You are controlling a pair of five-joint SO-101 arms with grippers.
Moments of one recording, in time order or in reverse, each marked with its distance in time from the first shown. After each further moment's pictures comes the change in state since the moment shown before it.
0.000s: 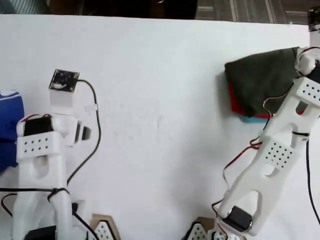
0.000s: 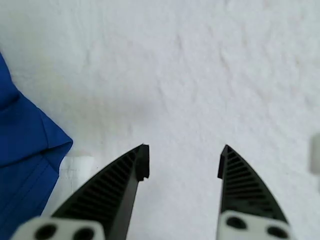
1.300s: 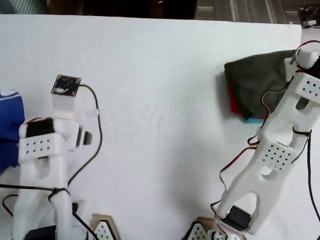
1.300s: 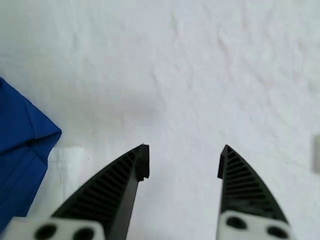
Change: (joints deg) left arm 0.0 -0.1 3.0 0.5 0.0; right arm -3.0 -11.1 -4.7 34.0 -0.7
